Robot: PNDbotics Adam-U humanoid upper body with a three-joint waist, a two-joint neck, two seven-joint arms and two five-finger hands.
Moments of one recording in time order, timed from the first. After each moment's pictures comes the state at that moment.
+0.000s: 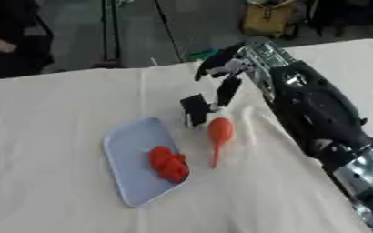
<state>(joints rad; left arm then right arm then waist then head) -0.32 0.46 0.21 -1.99 -0.24 -0.30 0.44 -1.22 -0.39 0.39 -0.79 1.14 -0.42 0.70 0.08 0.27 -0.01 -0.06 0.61</state>
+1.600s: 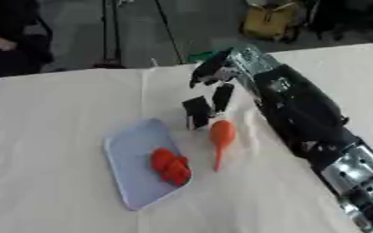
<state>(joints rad) -0.32 0.46 0.21 -1.99 -0.24 -0.30 0.42 -1.25 -0.36 0.42 -0.73 1.23 -0.48 0.64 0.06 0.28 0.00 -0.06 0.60</state>
